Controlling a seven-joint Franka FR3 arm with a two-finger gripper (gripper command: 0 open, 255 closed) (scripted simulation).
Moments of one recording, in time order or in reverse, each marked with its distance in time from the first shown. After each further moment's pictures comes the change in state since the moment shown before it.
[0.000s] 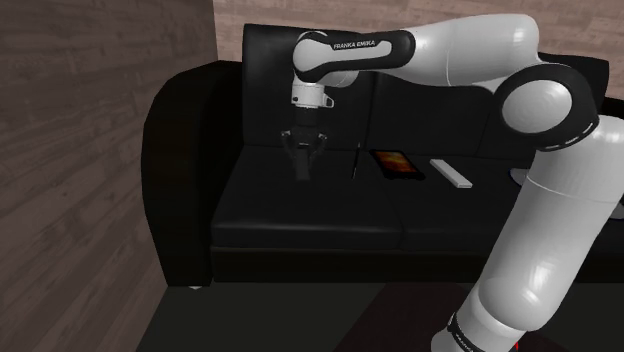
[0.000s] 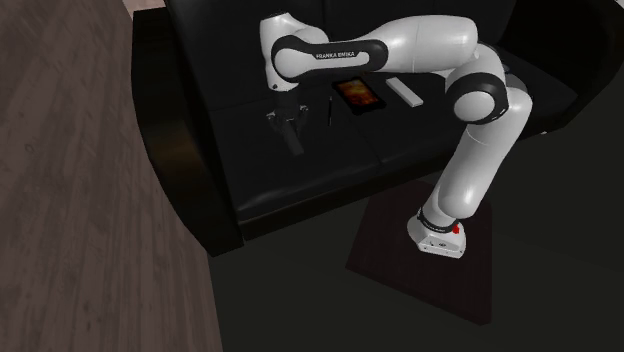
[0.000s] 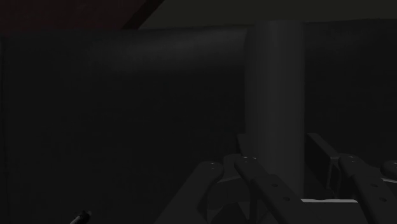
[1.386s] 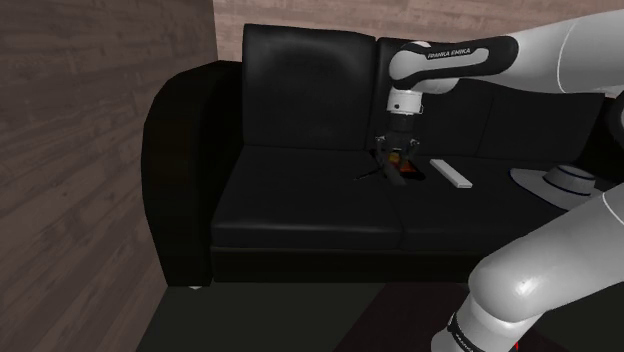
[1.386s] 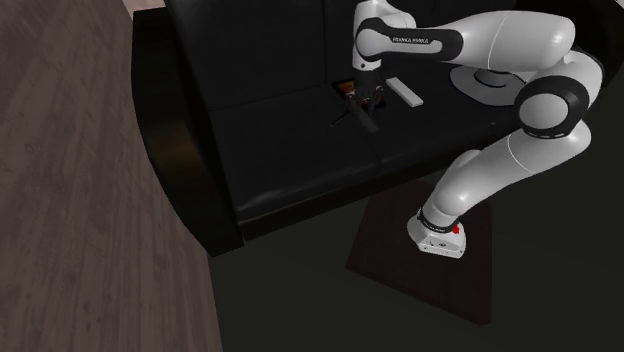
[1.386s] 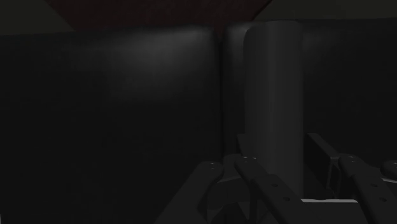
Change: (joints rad) arm -0.204 -0.466 -0.250 -0.495 -0.098 -0.031 -0.431
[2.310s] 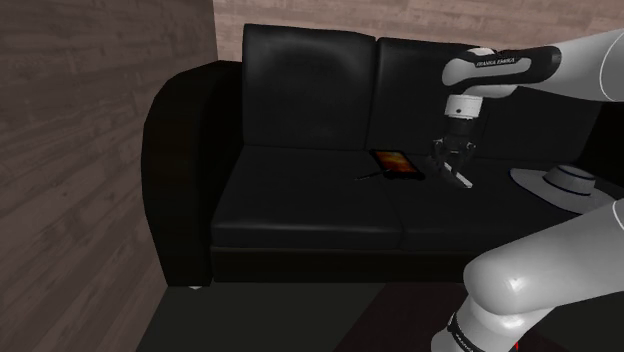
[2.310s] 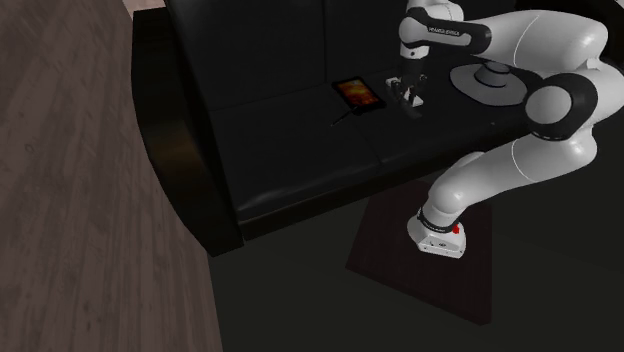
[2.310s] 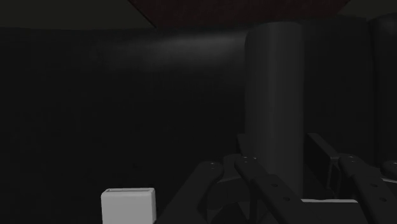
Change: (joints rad) arm -0.143 -0.085 -0.229 -0.048 -0.179 -0.042 -0.314
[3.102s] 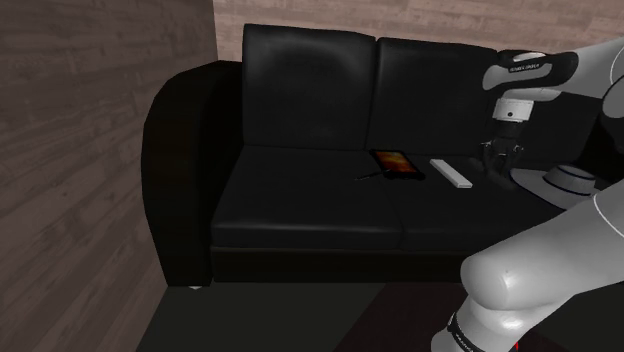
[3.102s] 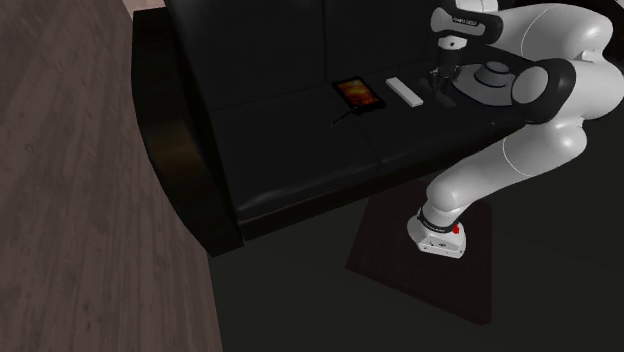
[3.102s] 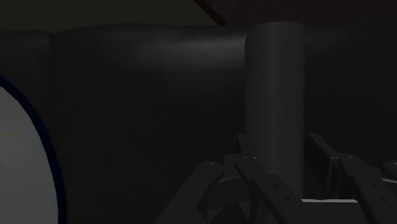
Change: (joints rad) arm -0.098 0.095 -0.225 0.120 -0.118 0.002 -0.307
